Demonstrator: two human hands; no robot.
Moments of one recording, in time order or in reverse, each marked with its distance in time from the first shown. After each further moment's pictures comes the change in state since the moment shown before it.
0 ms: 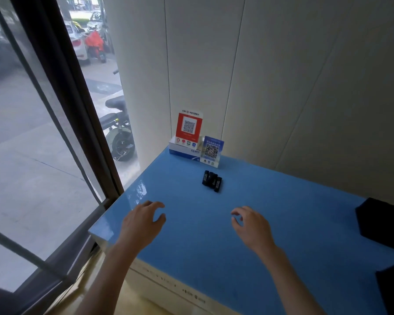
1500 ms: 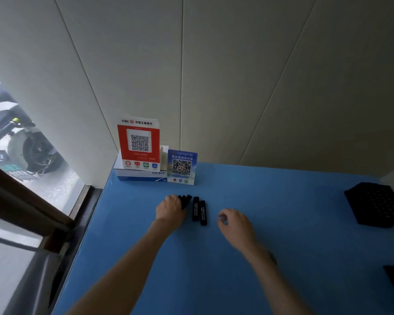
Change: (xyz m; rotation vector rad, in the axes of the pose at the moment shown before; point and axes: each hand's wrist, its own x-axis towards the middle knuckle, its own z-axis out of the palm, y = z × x) left_hand 0.323 0.071 0.164 0.146 -0.484 0.124; right_hand 0.184 0.027 0.071 0.037 -0.068 0.462
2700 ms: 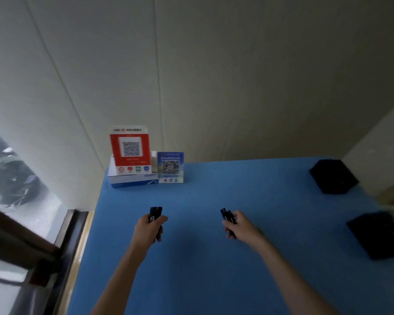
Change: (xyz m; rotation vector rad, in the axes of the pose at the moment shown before) left_hand -0.106 -0.072 -0.025 -1.044 -0.112 -0.028; right_hand -0.074 0.013 -0.015 0.667 -0.172 0.350
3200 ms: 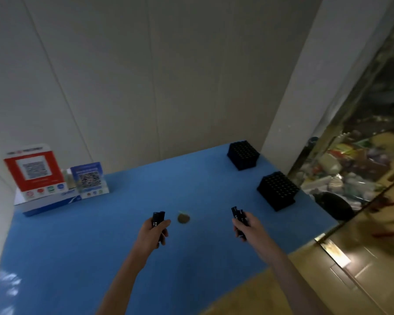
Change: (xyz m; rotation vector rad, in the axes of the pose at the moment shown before) left_hand -0.097 0.028 0.193 0.075 -0.336 0.153; right_hand -0.161 0.144 -0.155 0.448 0.348 -0.068
